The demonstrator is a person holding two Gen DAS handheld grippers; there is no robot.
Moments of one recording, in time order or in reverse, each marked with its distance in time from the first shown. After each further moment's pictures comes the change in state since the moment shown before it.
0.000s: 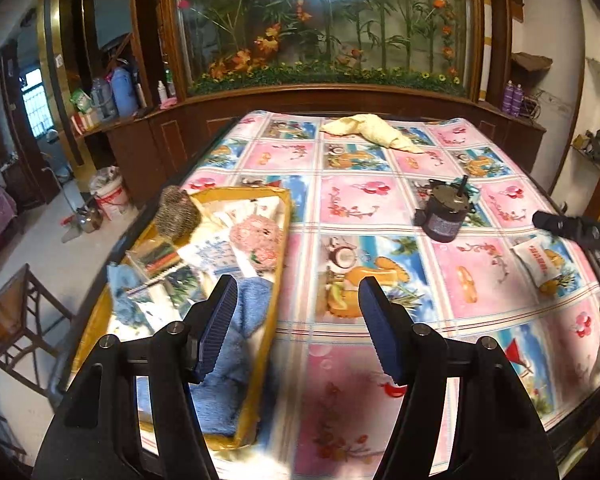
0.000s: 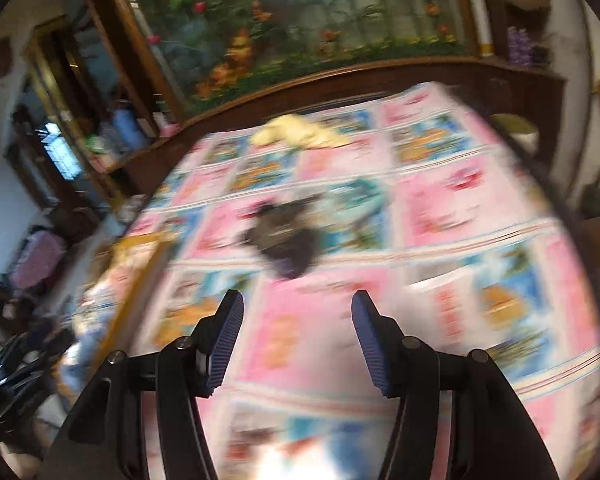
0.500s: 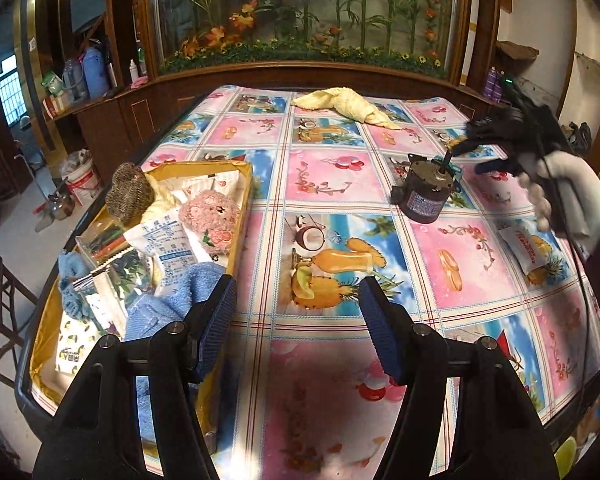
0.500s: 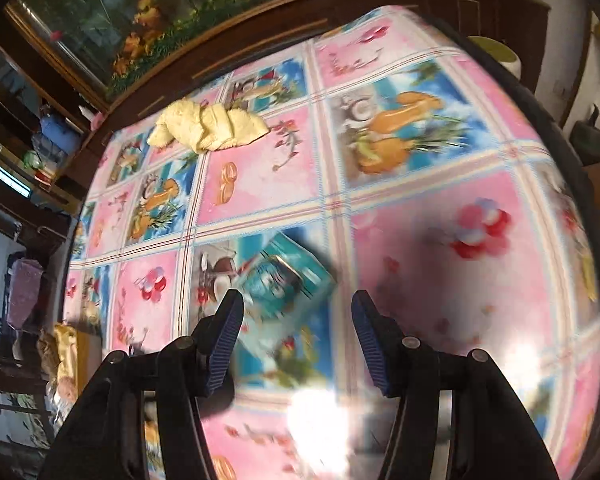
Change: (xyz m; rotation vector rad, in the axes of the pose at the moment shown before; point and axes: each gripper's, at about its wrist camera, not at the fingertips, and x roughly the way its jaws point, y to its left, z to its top) left arm 0.033 -0.013 -0.001 0.012 0.085 -0.086; right arm 0.156 -0.051 0.112 0.179 0.304 -0.047
